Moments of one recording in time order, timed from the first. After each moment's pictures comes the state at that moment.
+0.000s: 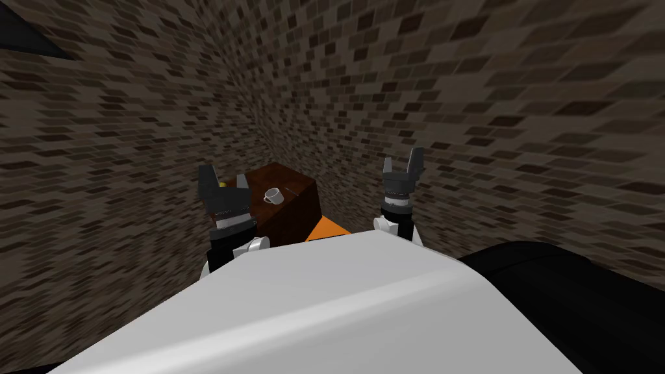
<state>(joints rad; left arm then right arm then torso) 0.54 -0.01 0.03 -2.37 -0.05 -0.44 0.05 0.51 -0.04 -0.05 -2.38 0.06 -0.63 -0.02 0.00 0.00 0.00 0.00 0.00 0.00</state>
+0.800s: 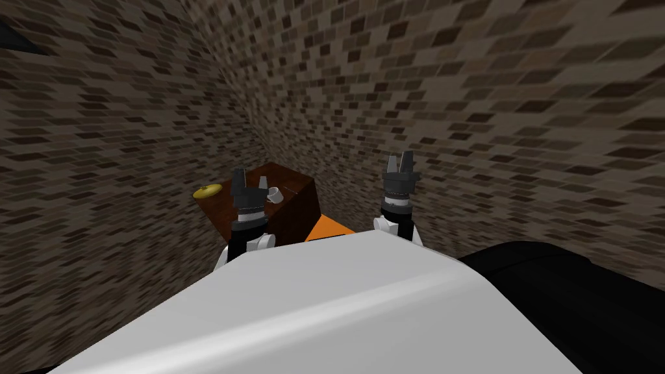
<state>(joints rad) 0.46 0.13 -0.04 -2.23 -0.03 -0.49 0.09 0.51 -0.04 -0.05 -2.38 0.06 -0.63 -0.02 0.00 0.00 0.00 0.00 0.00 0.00</state>
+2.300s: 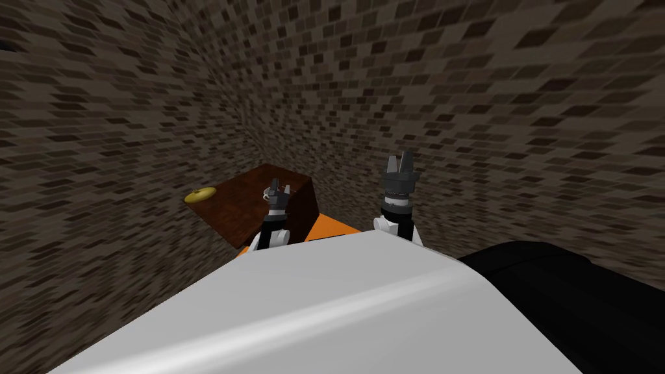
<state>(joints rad) 0.32 0.14 -0.15 -1.89 0.00 -0.51 0.13 0.51 -0.04 -0.05 -2.38 0.06 -0.63 -0.02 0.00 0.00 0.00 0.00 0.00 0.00</state>
